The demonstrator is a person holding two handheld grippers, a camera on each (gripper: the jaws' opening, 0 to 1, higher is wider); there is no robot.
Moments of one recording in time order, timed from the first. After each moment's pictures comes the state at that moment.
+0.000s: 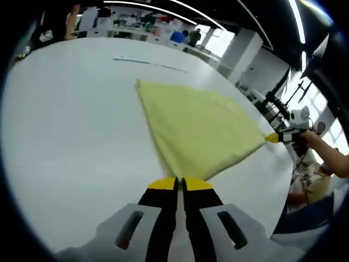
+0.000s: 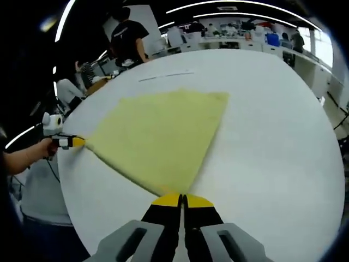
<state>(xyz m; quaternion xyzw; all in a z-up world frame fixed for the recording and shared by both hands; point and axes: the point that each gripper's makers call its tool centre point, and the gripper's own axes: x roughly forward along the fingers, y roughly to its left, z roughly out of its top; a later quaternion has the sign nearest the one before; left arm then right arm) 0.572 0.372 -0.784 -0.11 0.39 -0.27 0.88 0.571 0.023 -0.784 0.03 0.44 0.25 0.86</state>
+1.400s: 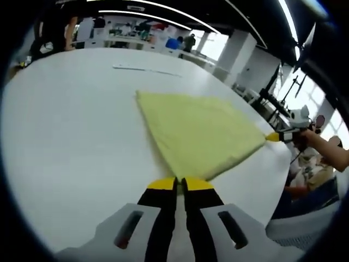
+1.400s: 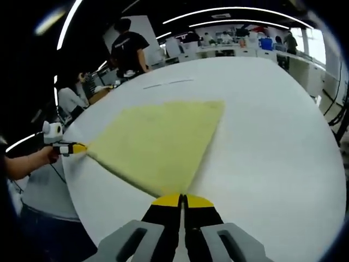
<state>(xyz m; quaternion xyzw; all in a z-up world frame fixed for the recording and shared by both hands) 0.533 0.380 -0.775 -0.09 0.36 -0.27 0.89 0.528 0.021 -0.776 0.05 0.41 0.24 0.88</state>
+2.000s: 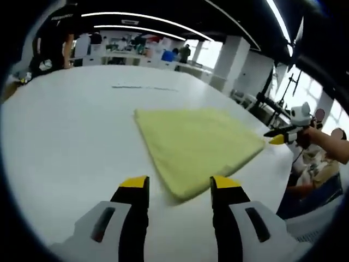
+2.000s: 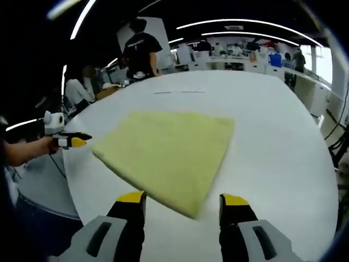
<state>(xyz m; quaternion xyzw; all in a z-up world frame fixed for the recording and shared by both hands) 0.537 0.376 -0.743 -0.06 0.29 -0.28 0.91 0.533 0.044 -0.747 0.00 0.35 0.27 0.90</state>
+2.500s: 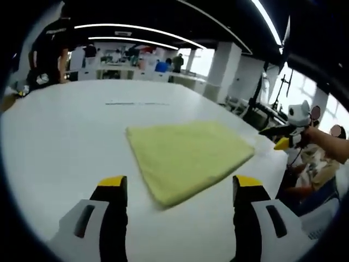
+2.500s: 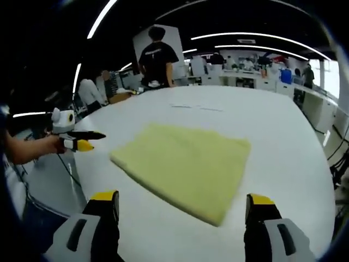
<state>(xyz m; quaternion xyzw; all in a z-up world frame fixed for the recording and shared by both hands) 0.523 0.366 -0.712 -0.05 0.25 -0.29 0.92 0.510 0.076 -0.710 -0.01 0.31 0.30 0.90</state>
